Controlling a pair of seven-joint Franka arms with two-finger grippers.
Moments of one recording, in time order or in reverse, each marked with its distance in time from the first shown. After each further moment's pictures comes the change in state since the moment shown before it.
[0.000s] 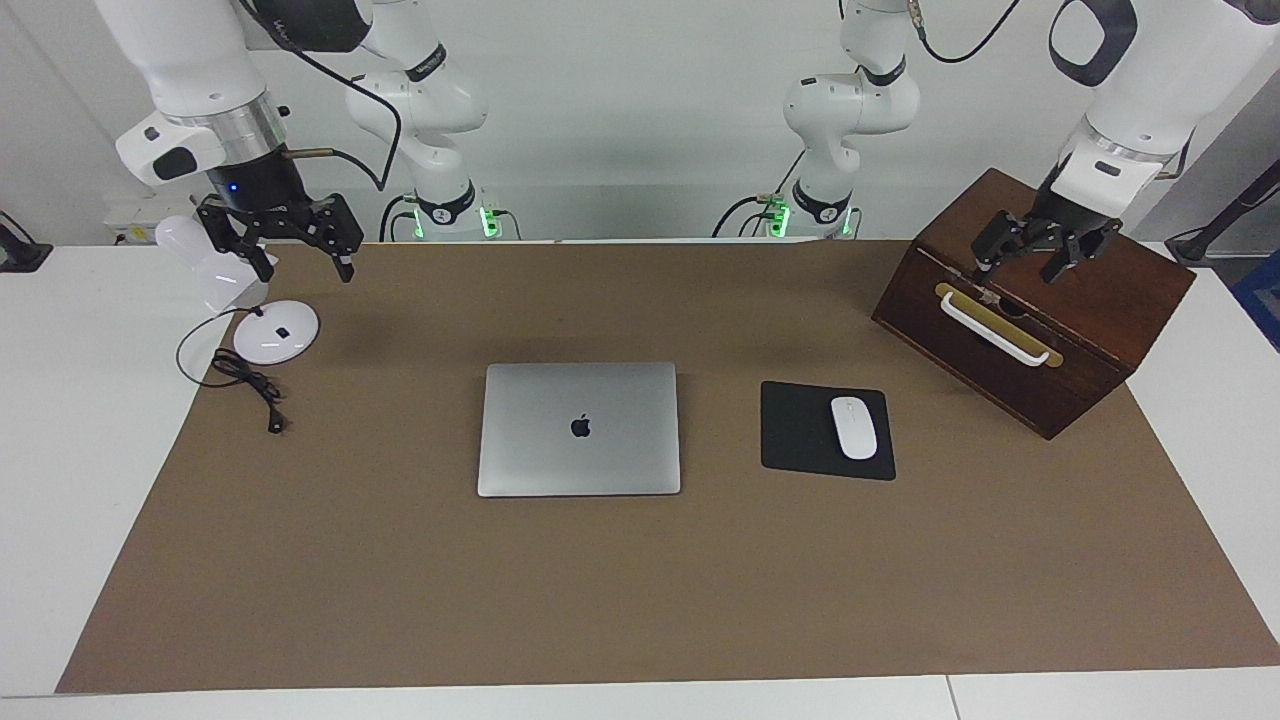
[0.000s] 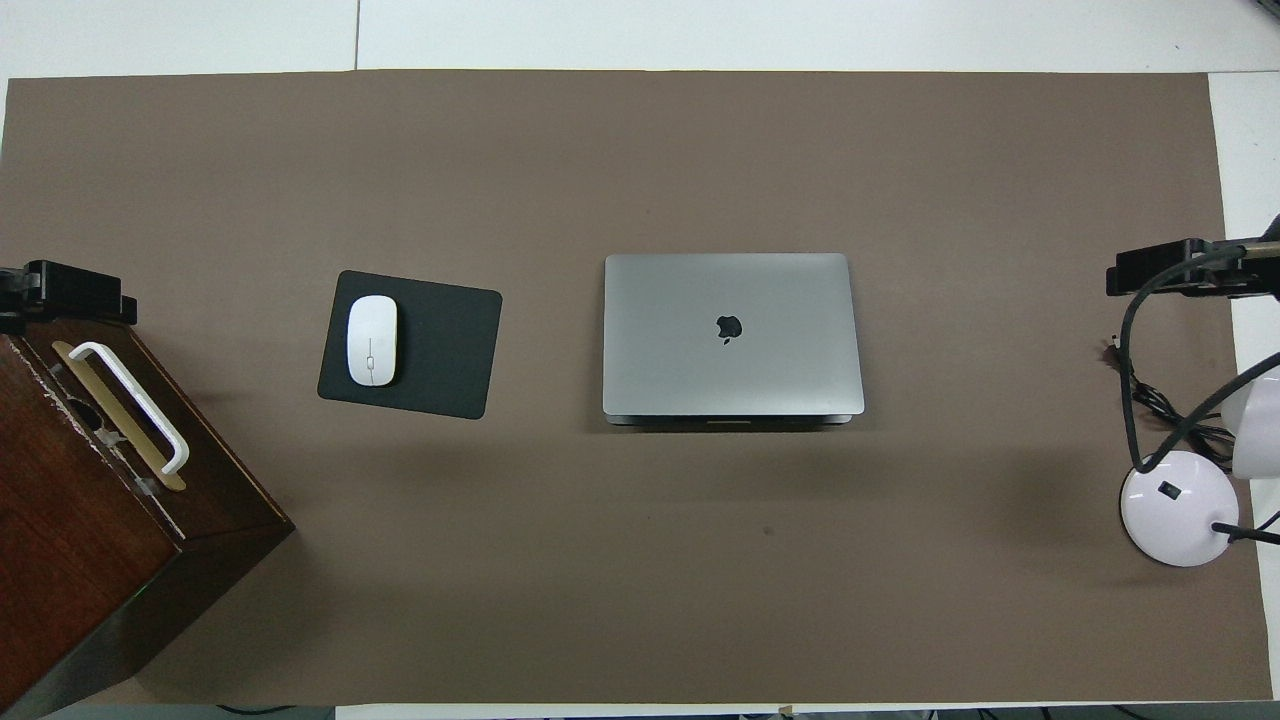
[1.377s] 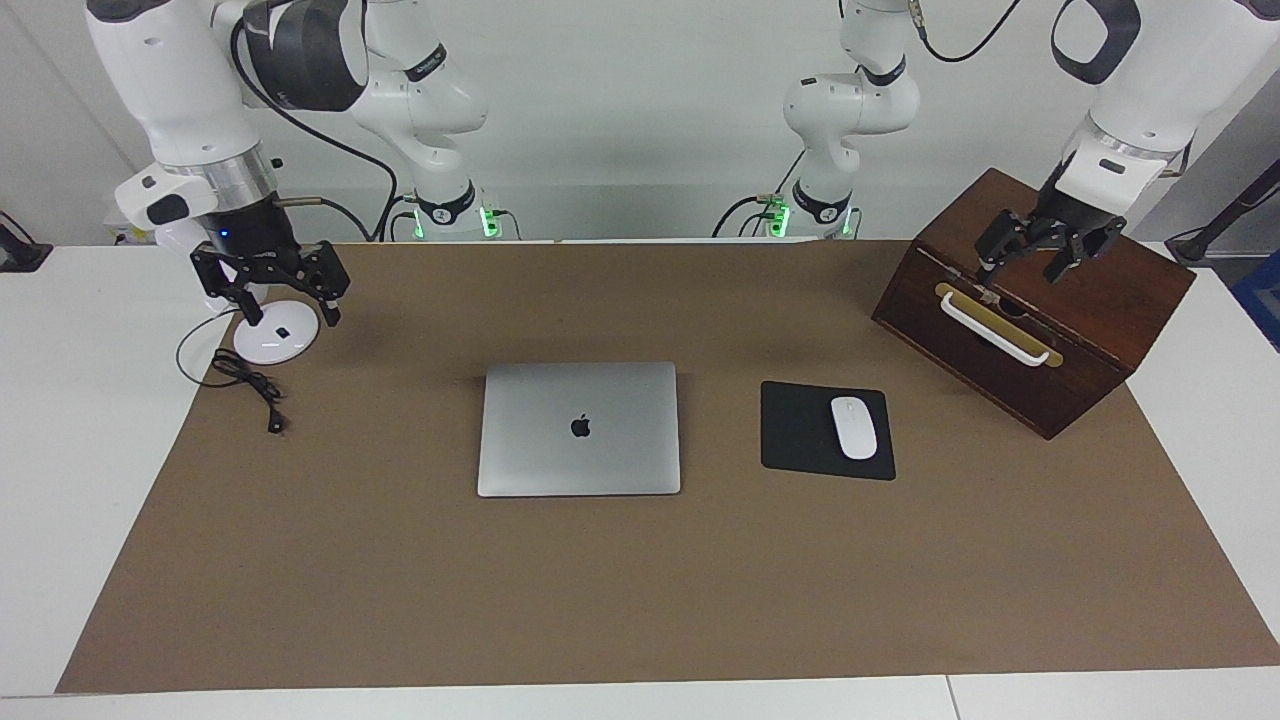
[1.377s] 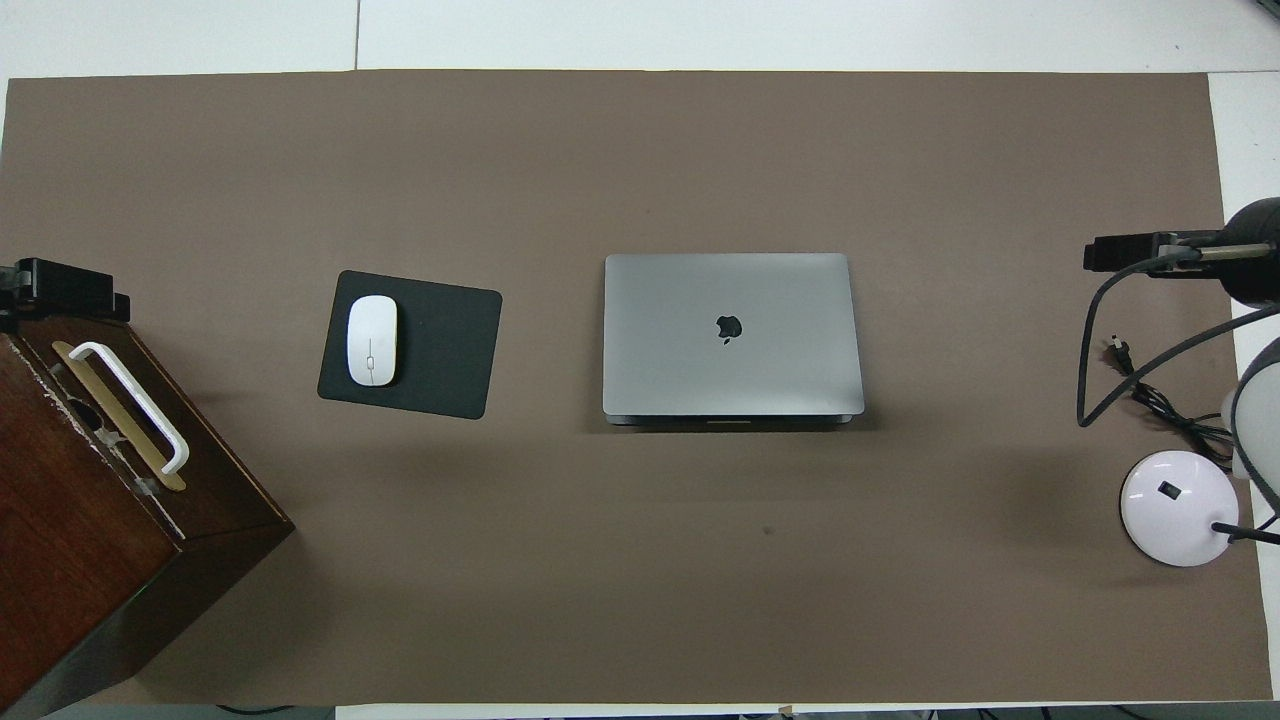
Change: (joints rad) left arm 0.002 -0.003 0.006 0.000 0.000 0.009 0.000; right arm -0.058 -0.011 -0.009 -0.243 0.077 0.375 -0.098
